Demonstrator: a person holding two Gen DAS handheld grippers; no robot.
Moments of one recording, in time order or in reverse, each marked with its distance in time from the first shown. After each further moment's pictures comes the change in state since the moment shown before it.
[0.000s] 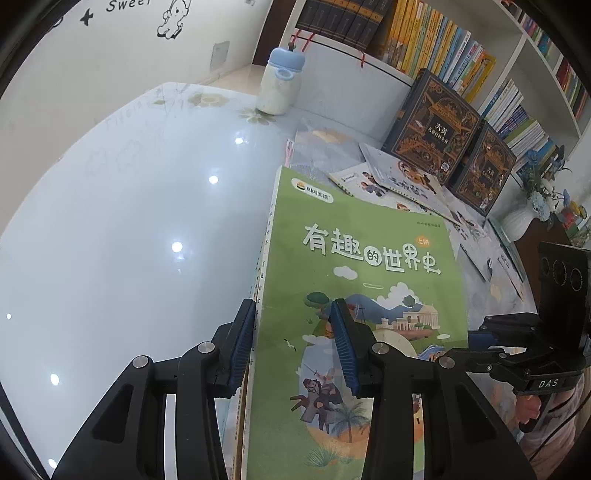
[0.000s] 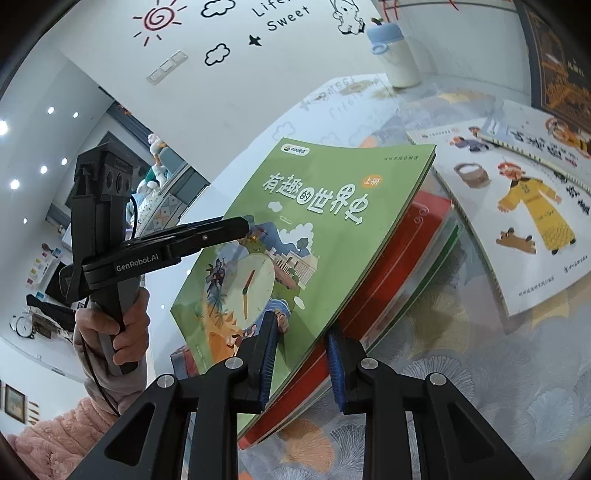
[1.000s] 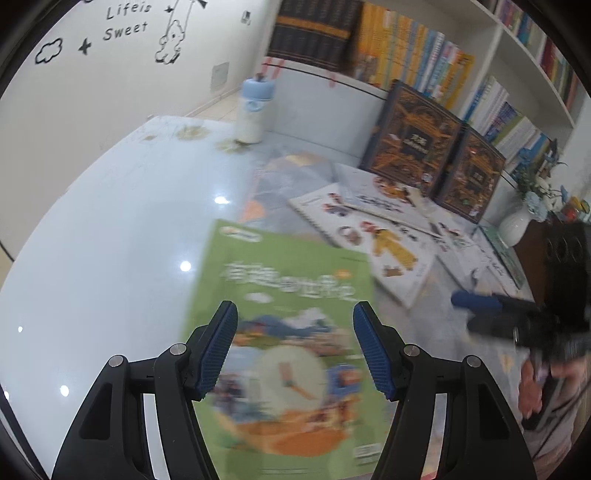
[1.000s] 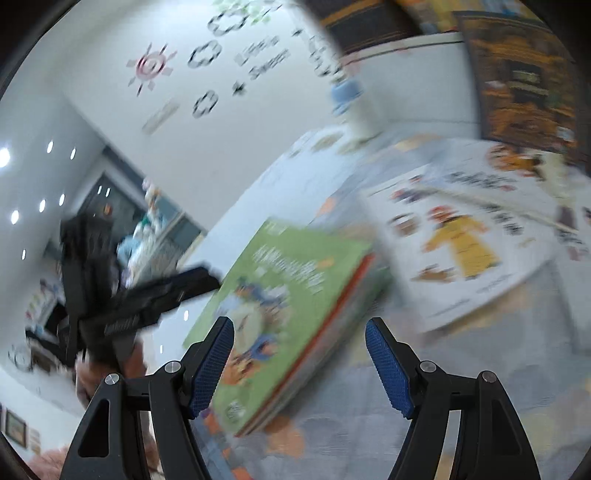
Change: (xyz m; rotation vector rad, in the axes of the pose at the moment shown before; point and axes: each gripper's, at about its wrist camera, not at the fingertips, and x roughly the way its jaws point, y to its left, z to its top) left arm -0.028 -0.082 0.009 0.042 -0.075 0.047; right arm -0.096 -0.035 0.003 0.082 -0.204 -0.035
